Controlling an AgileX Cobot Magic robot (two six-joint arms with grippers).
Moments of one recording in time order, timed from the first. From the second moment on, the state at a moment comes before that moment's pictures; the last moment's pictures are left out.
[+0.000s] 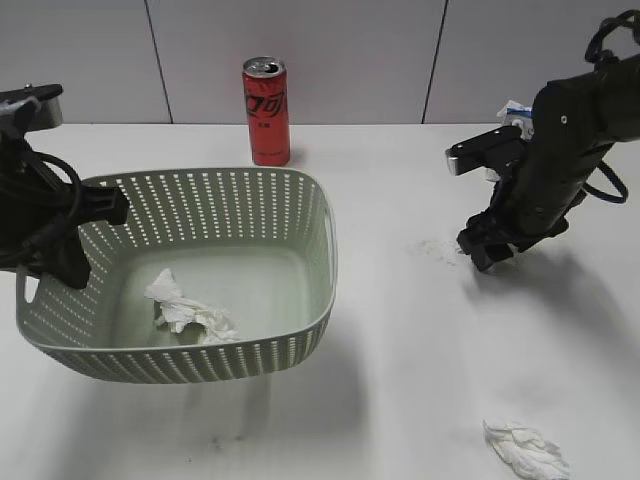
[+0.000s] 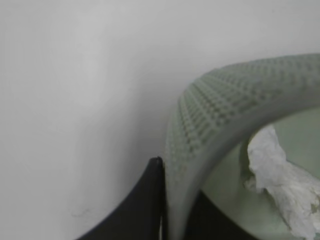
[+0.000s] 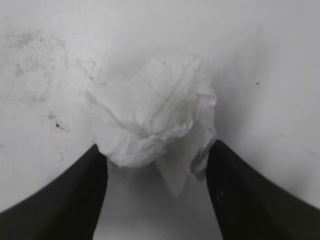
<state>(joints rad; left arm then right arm) -0.42 1.48 -0.96 -0.12 0.90 -0.28 0.28 2.04 -1.22 -0.08 0.57 -0.04</state>
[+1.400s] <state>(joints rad) -0.42 1.48 -0.96 -0.12 0.90 -0.28 0.77 1.53 -1.26 0.33 0.58 -0.50</state>
